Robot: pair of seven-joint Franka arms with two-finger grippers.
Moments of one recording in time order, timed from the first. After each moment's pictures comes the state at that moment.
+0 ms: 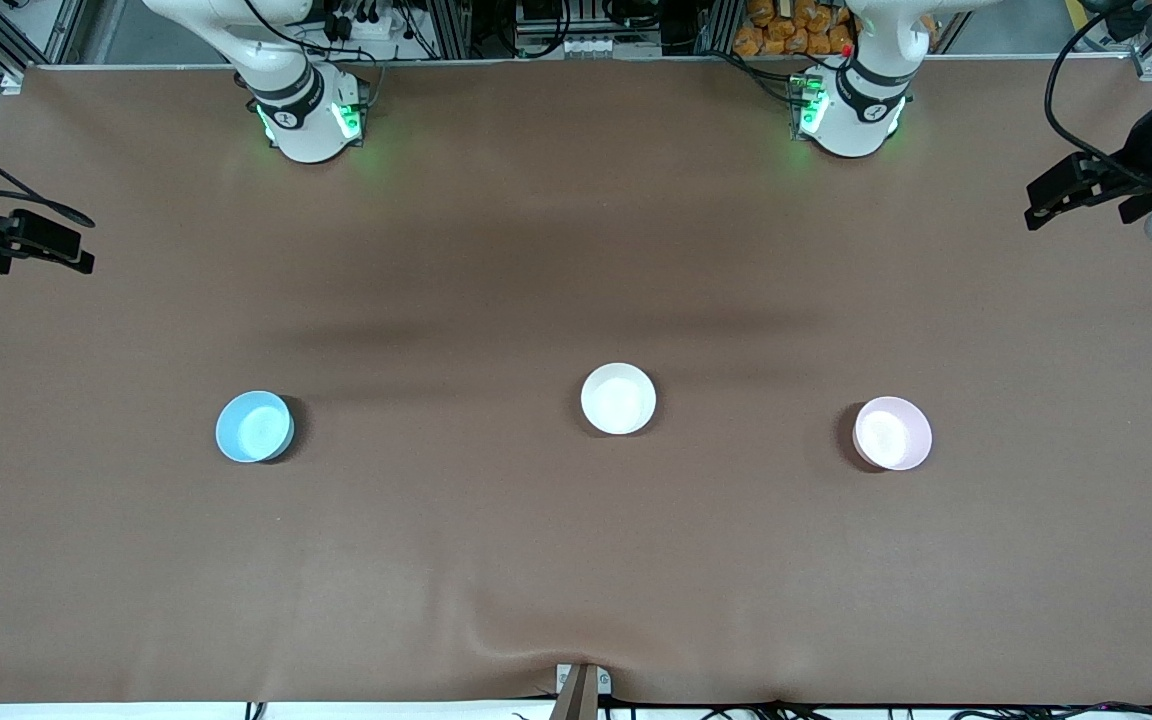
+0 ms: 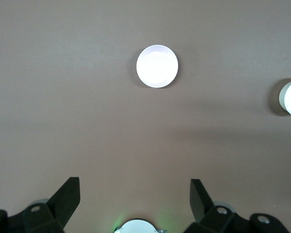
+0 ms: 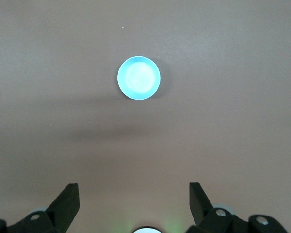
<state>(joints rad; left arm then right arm) 0.08 -0.07 -0.14 -1.61 0.02 1.48 -0.12 -0.07 0.04 -0.01 -1.54 0.04 1.45 -0.05</state>
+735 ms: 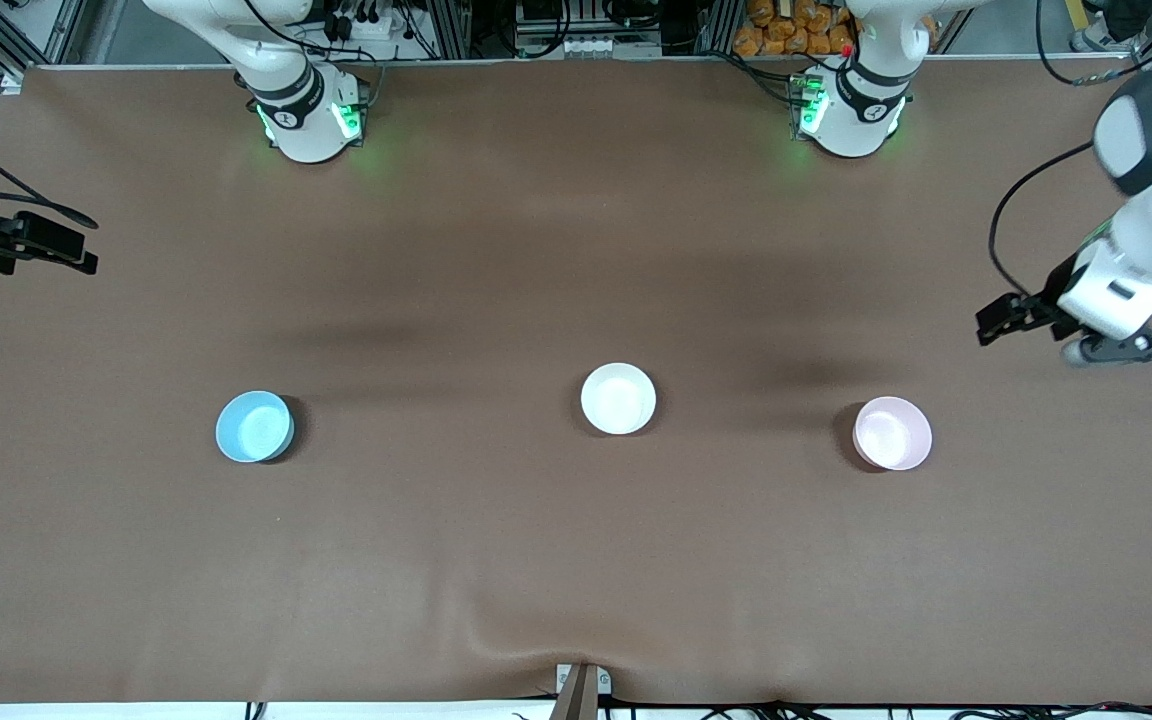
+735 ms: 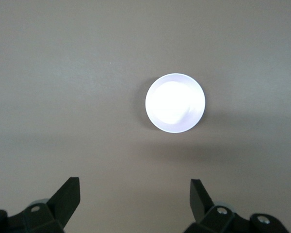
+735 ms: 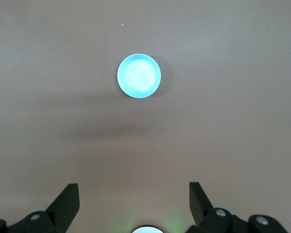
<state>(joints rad) 0.16 0.02 -0.14 -2.04 0.02 2.10 -0.05 -0.07 0.04 -0.01 -1.55 0.04 1.45 -0.05</state>
